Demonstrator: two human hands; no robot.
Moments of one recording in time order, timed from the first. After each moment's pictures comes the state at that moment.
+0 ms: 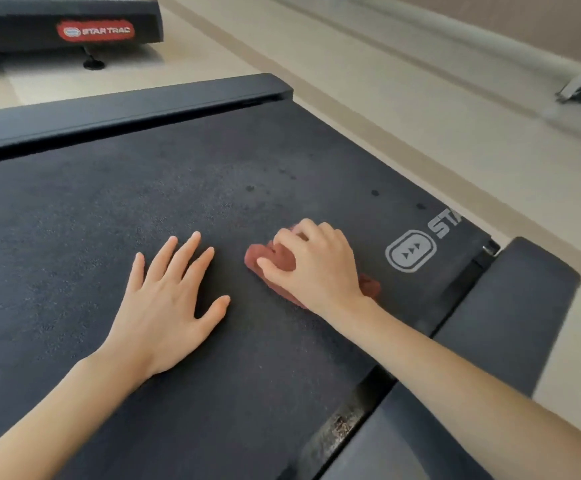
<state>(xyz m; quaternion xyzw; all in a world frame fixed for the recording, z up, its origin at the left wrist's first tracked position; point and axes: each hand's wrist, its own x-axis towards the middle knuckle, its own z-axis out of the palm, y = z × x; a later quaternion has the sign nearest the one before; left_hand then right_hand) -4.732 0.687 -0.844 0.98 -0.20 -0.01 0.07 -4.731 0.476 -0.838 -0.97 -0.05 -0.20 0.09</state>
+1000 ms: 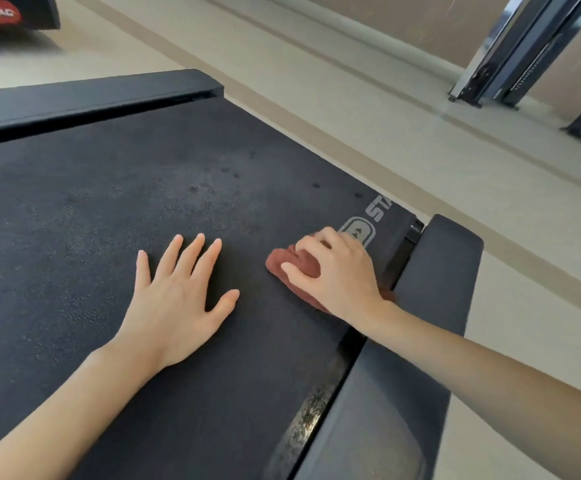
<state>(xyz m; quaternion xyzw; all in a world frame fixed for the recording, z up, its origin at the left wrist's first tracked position) -4.720 0.645 -0.849 0.95 -0.30 -0.02 0.11 -4.781 0.418 -0.839 -0.98 0.05 -0.18 0.05</state>
